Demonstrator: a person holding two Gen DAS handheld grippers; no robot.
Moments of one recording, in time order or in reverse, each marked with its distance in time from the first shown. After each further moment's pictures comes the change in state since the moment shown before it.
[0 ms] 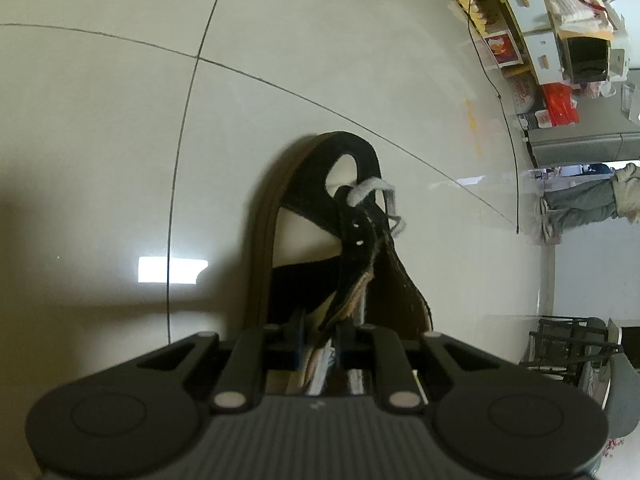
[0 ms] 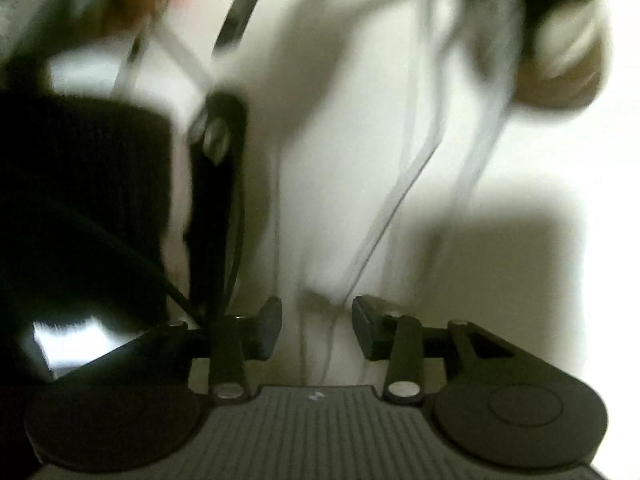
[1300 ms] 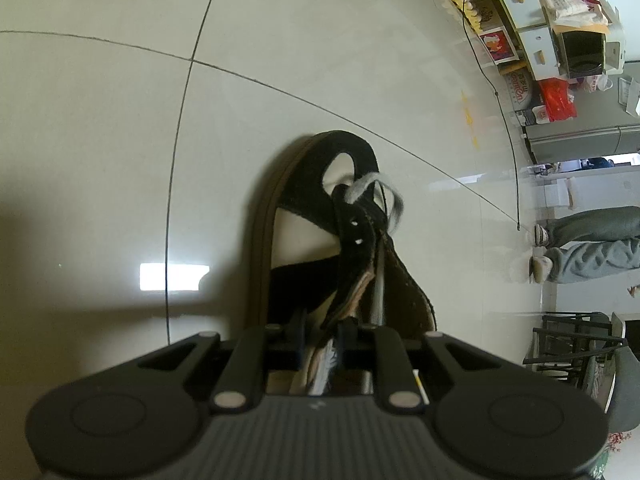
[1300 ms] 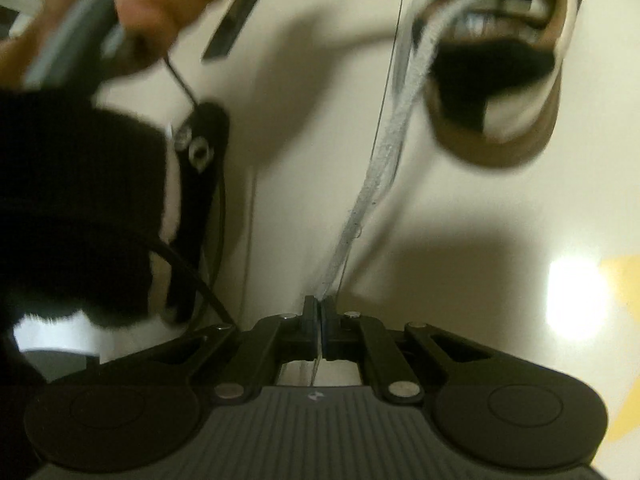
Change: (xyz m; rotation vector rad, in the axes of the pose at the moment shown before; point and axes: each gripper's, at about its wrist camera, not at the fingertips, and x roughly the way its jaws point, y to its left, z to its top) left arm 0.002 -0.003 -0.001 0.024 -0.010 0.005; right arm 0.004 -0.003 -0.020 -0.091 0.102 -0.087
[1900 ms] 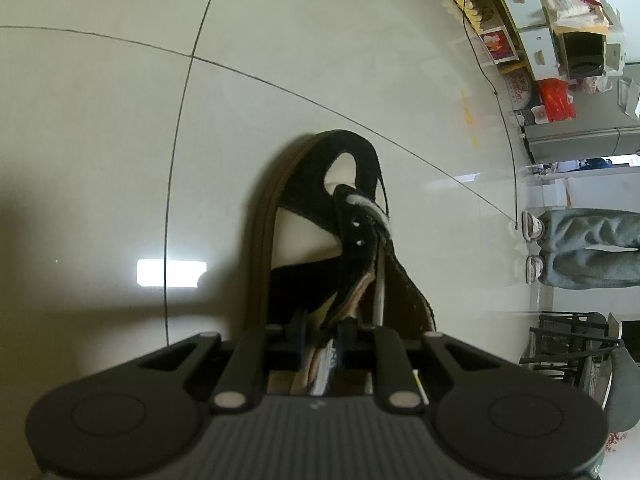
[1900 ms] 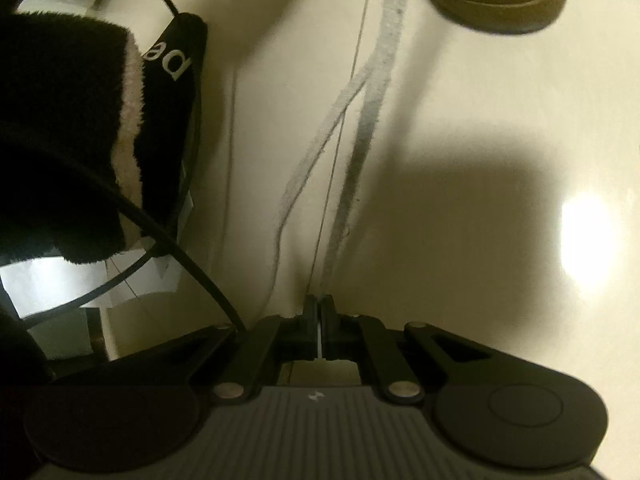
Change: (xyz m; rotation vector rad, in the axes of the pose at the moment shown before) left arm 0.003 0.002 0.003 -0.006 0.010 -0.010; right arm 0.027 -0.034 -0.038 0.066 0.160 0.008
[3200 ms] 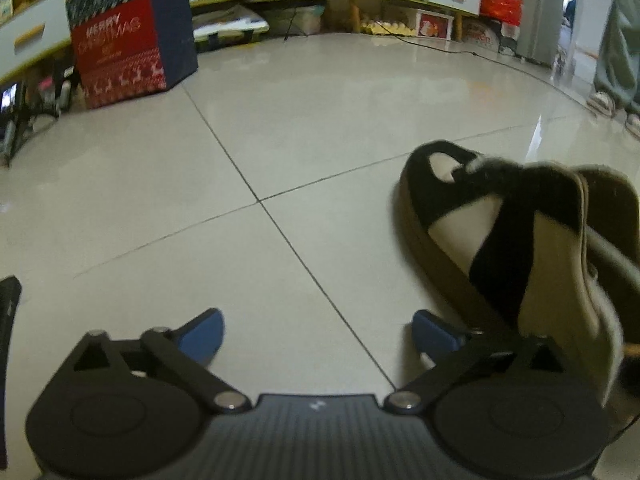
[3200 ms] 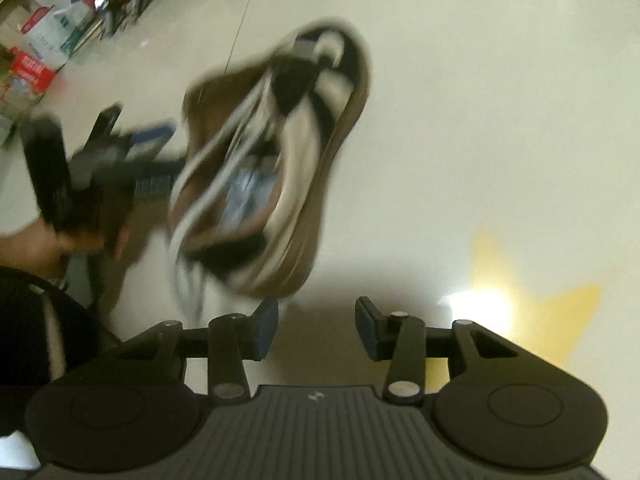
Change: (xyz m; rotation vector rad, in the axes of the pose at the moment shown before) left arm 0.017 0.019 -0.052 0.760 -0.476 0.475; right arm -0.154 -0.022 0.057 0.140 -0.534 -0.401
